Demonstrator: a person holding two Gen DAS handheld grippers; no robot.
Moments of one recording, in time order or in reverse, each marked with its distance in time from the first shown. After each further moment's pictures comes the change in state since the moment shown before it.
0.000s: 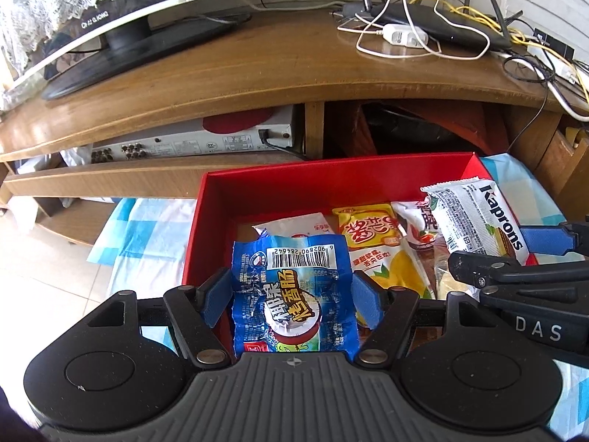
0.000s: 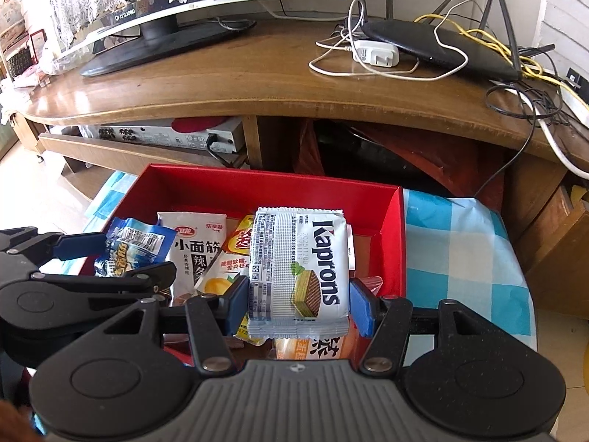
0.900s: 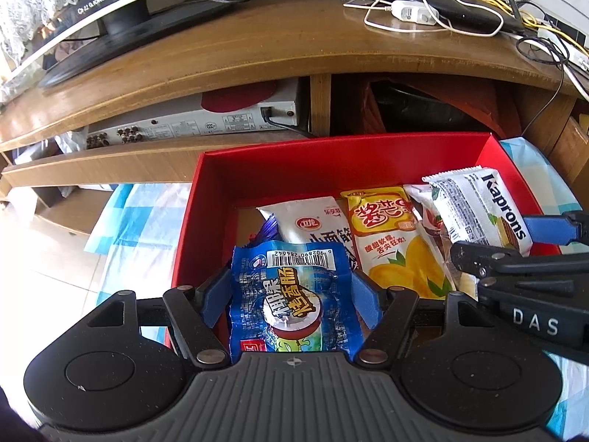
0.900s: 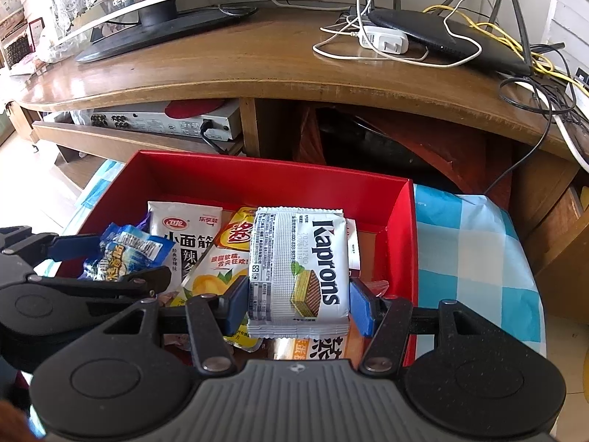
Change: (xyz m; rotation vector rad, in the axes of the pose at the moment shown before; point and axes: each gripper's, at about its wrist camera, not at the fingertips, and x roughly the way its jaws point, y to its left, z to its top) left arm 0.022 -0.001 -0.004 0.003 0.039 0.020; right arm 0.022 0.002 -0.001 -0.020 0.014 -0.013
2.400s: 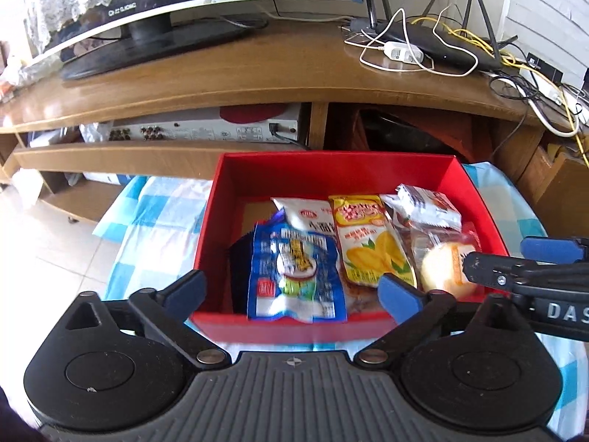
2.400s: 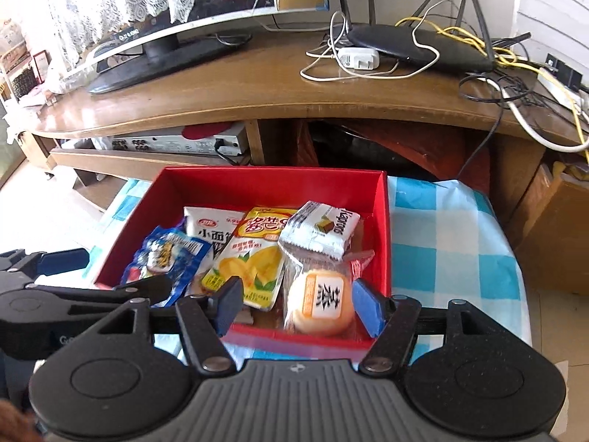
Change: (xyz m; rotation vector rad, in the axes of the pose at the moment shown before) left arm -0.061 0.017 -0.029 -0.078 -0.074 -0.066; right arm -0.073 -0.008 -0.031 0.079 -0.055 0.038
